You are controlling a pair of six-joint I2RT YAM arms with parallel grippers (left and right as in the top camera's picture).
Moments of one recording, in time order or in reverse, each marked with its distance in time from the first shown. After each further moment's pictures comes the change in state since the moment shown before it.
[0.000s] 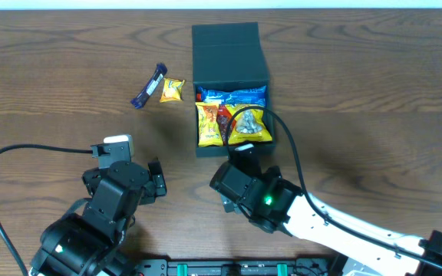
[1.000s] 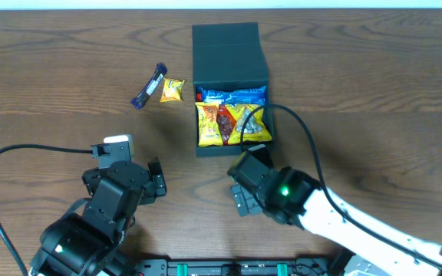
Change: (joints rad) left arm 0.000 0.000 0.000 0.000 0.000 0.000; right arm -0.086 -0.083 0.000 -0.137 -0.154 -0.100
